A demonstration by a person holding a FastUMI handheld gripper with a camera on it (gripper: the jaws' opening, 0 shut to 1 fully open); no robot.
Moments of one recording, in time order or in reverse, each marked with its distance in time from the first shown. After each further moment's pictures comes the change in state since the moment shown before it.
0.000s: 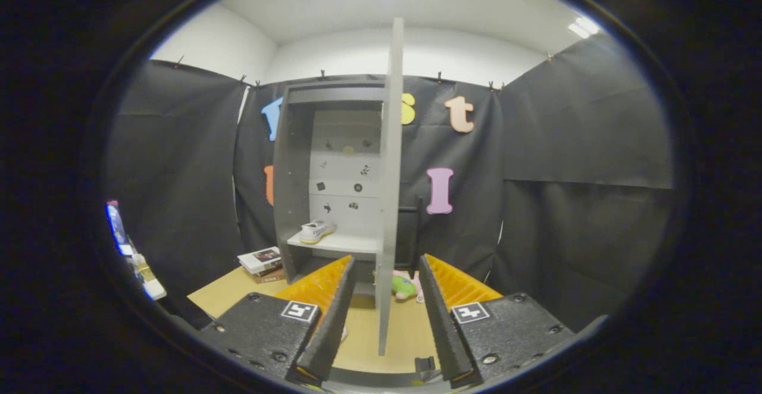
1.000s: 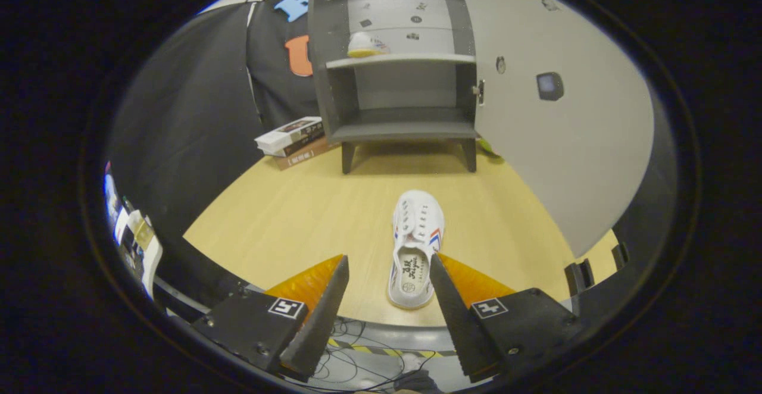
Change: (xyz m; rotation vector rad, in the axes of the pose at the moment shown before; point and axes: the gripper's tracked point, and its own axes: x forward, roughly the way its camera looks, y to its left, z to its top) arm 0.156 0.186 -0.405 0.083 0.607 0.153
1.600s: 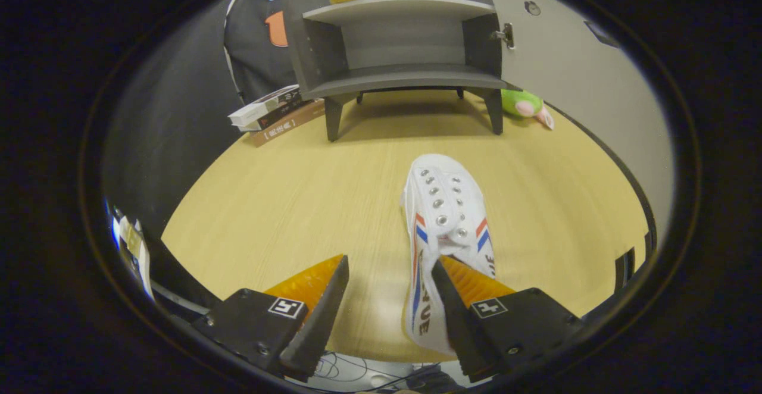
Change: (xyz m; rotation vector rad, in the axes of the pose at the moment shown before) arm 0.095 0.015 -0.014 0.072 0.110 -0.009
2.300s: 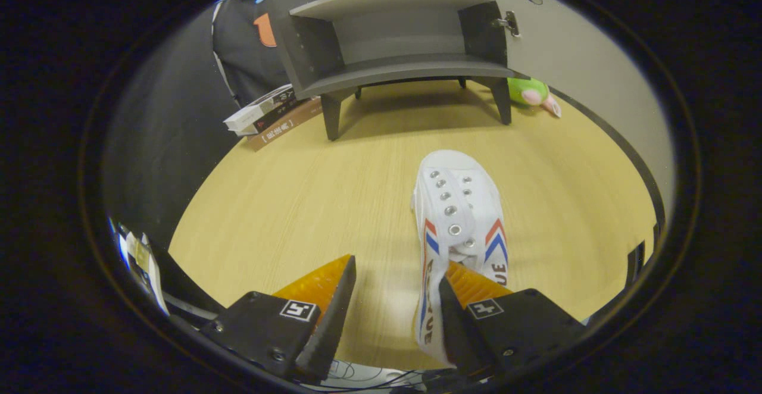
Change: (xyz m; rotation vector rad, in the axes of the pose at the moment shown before) arm 0.006 0.006 0.009 0.032 0.015 0.025
